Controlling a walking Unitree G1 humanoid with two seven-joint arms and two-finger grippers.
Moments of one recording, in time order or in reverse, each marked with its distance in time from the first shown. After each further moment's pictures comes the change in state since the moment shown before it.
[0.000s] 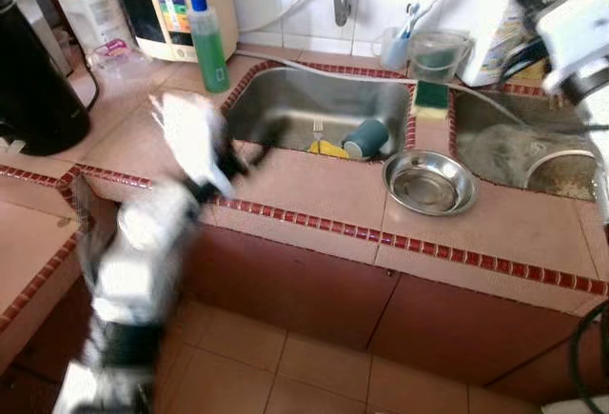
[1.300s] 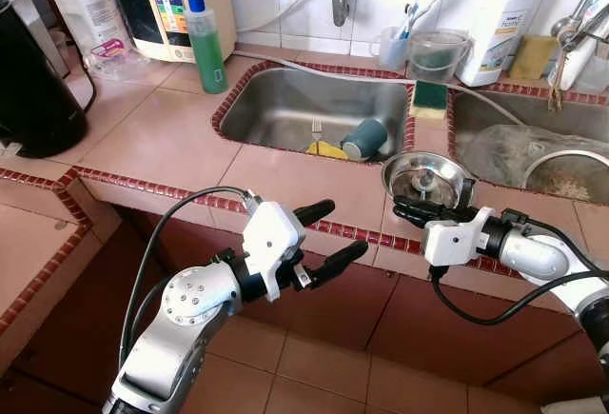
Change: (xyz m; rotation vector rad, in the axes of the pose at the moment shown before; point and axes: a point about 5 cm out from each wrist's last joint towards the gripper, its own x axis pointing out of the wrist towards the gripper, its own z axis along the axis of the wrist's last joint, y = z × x) left arm -0.052 -0.105 -0.044 -0.052 0.161 -0.492; right arm -0.107 0.131 -0.067 -0.351 -0.076 0.913
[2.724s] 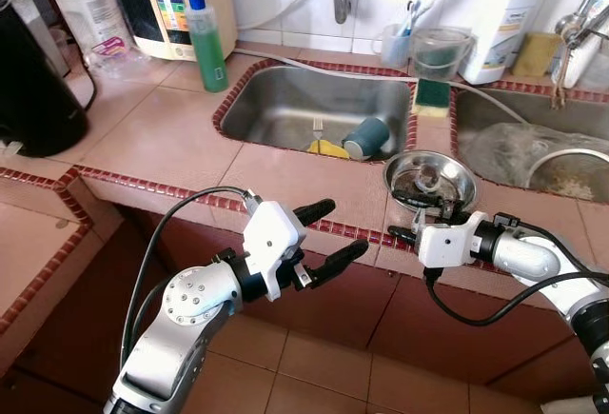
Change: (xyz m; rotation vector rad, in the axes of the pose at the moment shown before) left arm 0.000 0.000 0.000 0.000 -0.003 0.004; right arm 0.005 0.009 -0.001 0.051 0.028 0.045
